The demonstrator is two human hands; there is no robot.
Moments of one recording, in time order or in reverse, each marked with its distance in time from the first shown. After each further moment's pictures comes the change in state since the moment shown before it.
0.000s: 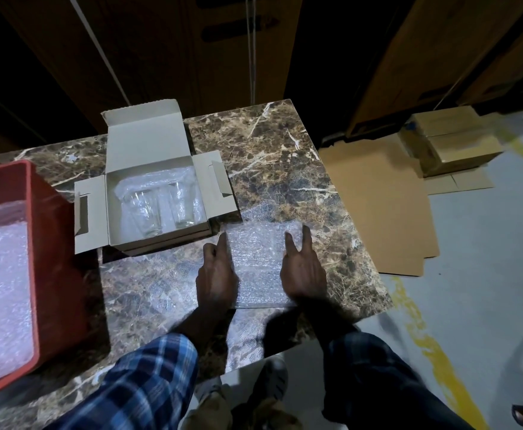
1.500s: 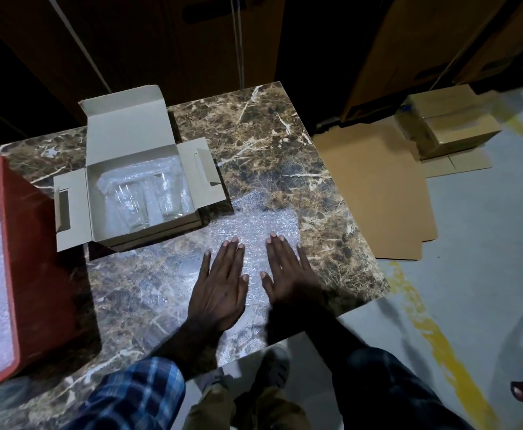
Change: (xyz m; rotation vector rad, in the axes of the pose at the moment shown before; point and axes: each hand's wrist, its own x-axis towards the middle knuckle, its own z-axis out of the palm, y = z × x) left_hand -0.028 -0.039 0.024 0.346 -0.122 0.579; right_hand -0.035 0.030 0.039 -0.152 0.138 -0.402
